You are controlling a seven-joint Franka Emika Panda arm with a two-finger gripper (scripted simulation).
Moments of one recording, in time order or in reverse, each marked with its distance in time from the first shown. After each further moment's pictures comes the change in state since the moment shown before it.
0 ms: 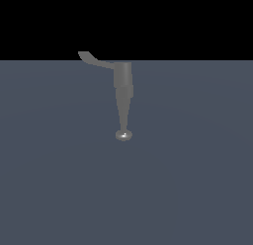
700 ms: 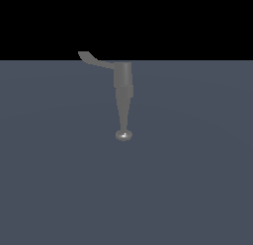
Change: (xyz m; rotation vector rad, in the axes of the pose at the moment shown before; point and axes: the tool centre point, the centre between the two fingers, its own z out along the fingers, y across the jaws) arm 0.063 -0.014 0.017 0.053 -0.024 0.263
